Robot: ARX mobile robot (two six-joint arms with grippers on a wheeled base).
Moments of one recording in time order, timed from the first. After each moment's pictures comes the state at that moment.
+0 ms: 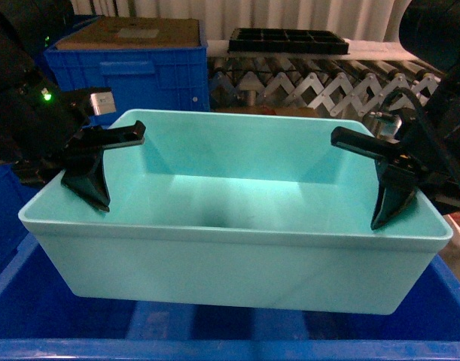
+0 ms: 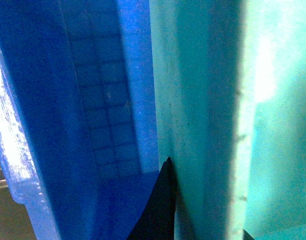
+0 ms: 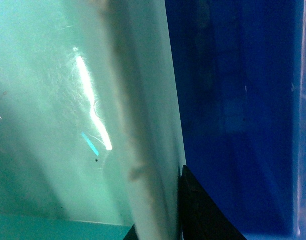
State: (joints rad) left arm -0.15 1.99 1.51 -0.79 0.17 -0.10; right arm 0.21 2.07 1.60 -0.88 -0.21 0.46
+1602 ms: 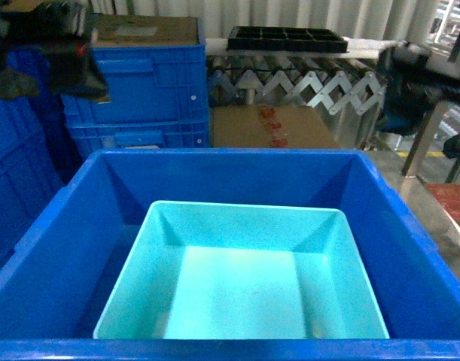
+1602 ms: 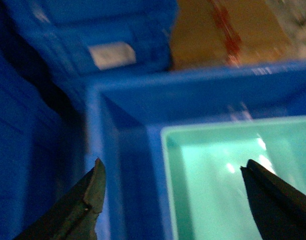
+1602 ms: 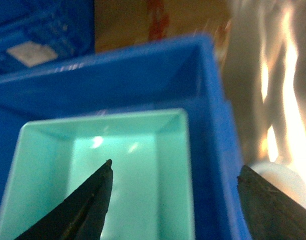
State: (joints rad) left arm -0.14 1.48 0.99 -0.04 -0.03 -0.03; right arm 0.23 1.53 0.95 -0.03 0.11 0.34
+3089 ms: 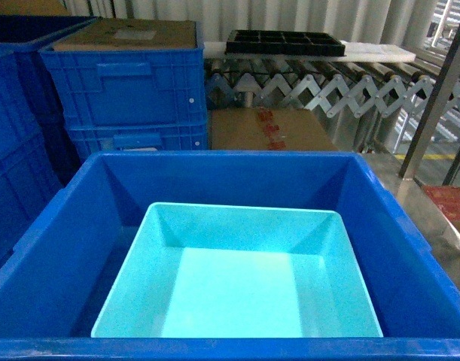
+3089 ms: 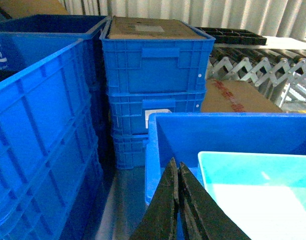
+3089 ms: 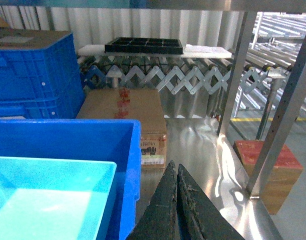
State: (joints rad) left arm 0.00 0.61 0.02 0.57 0.00 -0.02; right arm -0.01 0.58 0.01 0.58 0.00 0.01
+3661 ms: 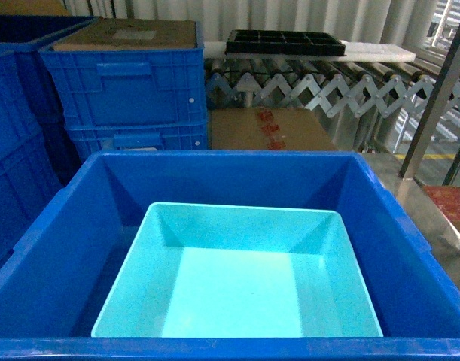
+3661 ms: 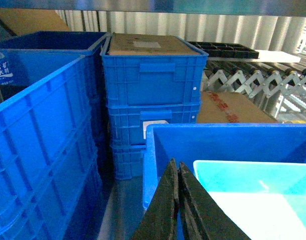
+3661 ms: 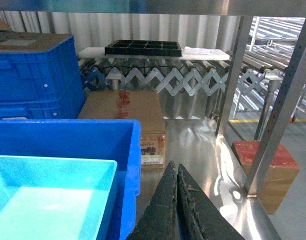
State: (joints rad) left arm 0.00 0.32 0.02 0.32 0.00 -0.02; right arm -0.01 0.31 0.01 0.32 0.00 0.01
